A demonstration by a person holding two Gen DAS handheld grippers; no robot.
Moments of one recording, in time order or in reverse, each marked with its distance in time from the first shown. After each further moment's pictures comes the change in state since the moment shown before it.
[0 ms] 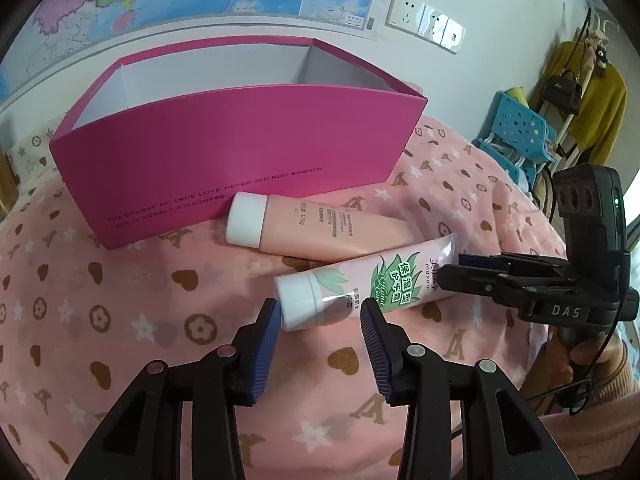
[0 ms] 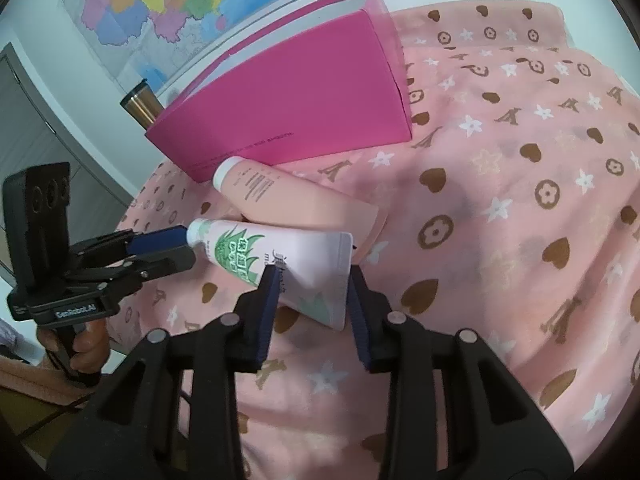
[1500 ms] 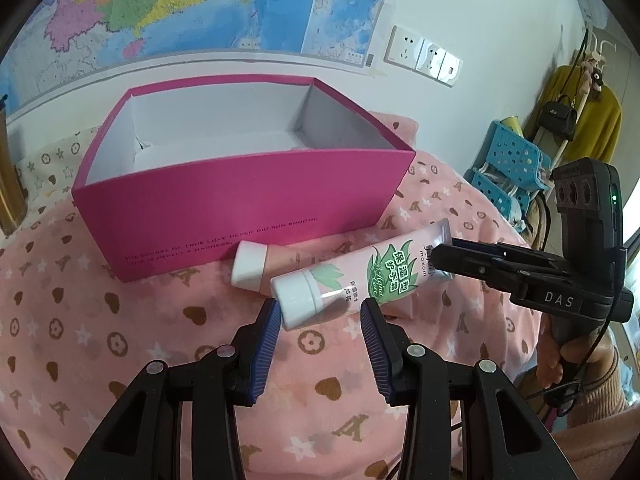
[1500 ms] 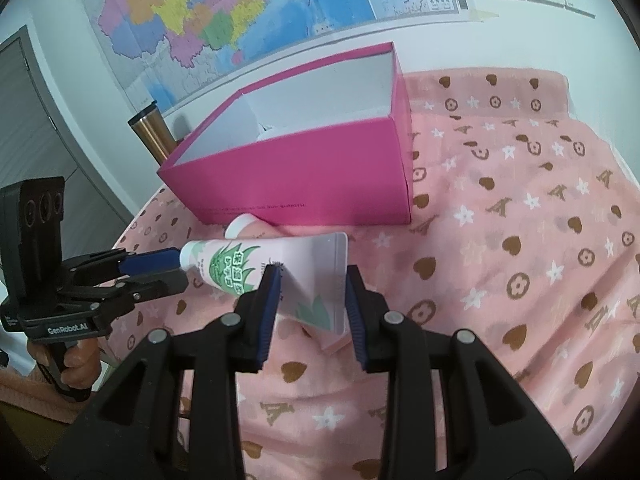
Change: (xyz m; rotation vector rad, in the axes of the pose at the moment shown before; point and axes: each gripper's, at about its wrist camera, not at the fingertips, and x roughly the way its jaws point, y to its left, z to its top) left arm -0.028 -0.004 0.018 -0.029 -0.094 -0.007; right arm -0.028 0.018 0.035 -0.078 -0.113 -0.031
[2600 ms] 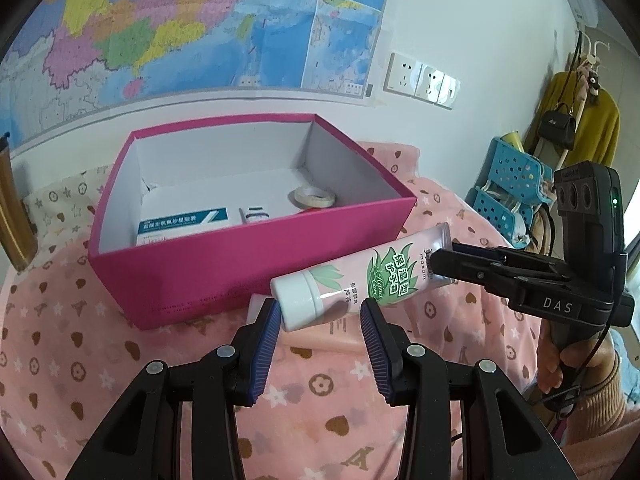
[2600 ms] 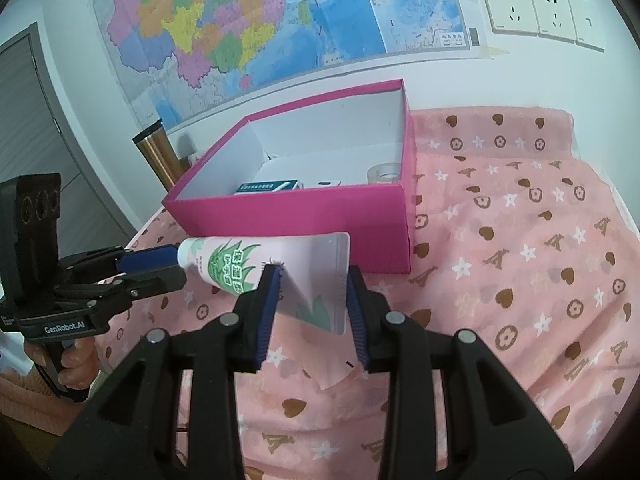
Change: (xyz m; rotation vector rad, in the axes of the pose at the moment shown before) left arm -0.013 -0.001 0.027 0.033 -0.078 0.027; right arm -0.005 0.002 0.031 -0.044 -0.060 0.006
